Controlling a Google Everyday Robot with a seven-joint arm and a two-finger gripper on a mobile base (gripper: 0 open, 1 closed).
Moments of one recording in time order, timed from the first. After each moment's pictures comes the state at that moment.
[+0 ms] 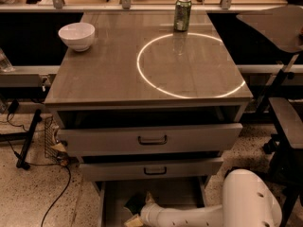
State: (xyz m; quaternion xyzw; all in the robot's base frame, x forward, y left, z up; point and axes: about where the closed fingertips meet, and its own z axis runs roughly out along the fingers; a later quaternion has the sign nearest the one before) arm 0.478 0.064 0.143 -0.41 0.81 0.19 0.37
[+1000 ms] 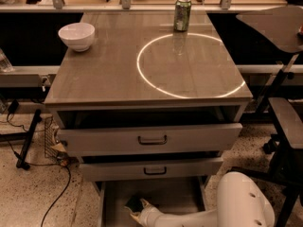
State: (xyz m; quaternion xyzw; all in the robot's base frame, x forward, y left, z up) arm 0.478 0.064 0.117 -0.39 0.82 0.16 0.38
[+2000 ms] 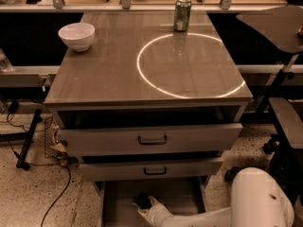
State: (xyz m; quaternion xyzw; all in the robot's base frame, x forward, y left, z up) arm 0.481 0.019 0.168 -0.37 0.83 0.10 0.40
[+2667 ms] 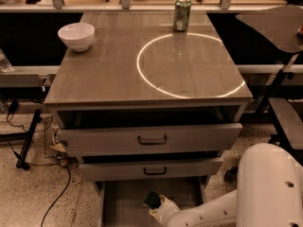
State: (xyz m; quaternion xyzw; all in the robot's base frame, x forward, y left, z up) arm 0.458 -0.033 0.247 -0.41 0.84 0.03 0.35
